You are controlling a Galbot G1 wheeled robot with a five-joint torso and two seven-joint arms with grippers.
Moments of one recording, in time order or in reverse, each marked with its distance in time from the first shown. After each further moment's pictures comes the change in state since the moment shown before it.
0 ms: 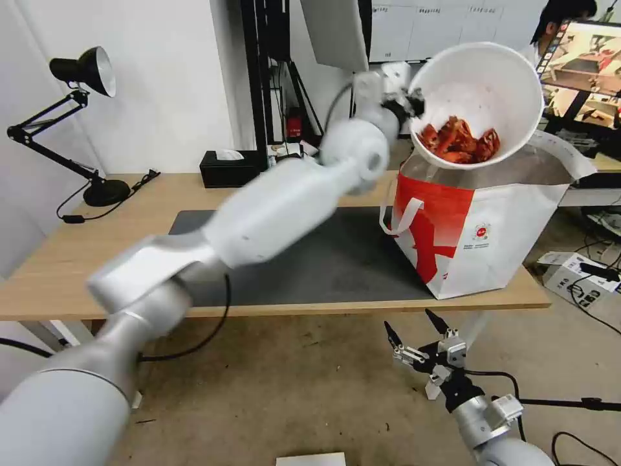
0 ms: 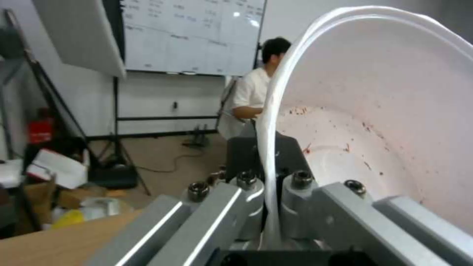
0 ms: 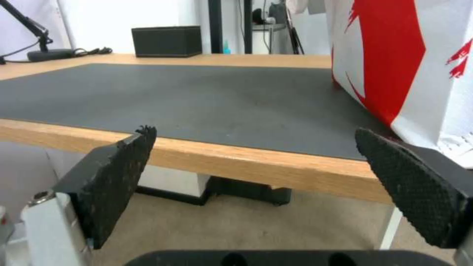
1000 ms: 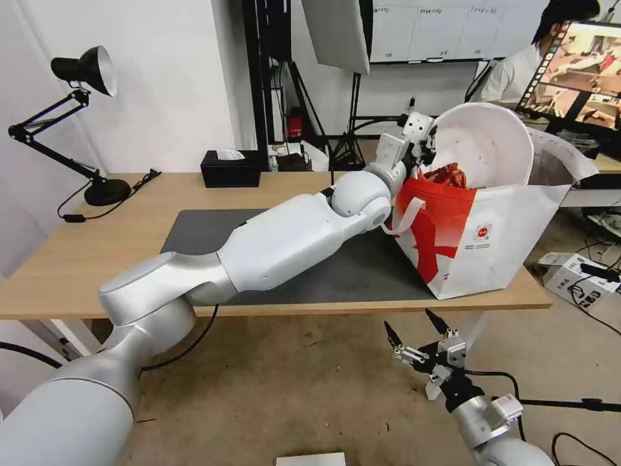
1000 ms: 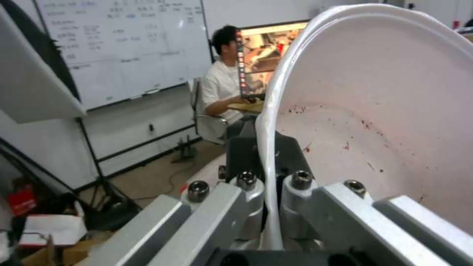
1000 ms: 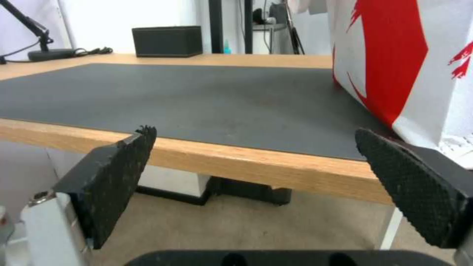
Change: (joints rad) left arm 0.038 0.059 0.100 -0.021 0.240 0.003 0.251; right arm 0.000 0.000 0.000 0.000 0.000 0.000 0.000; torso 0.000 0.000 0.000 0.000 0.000
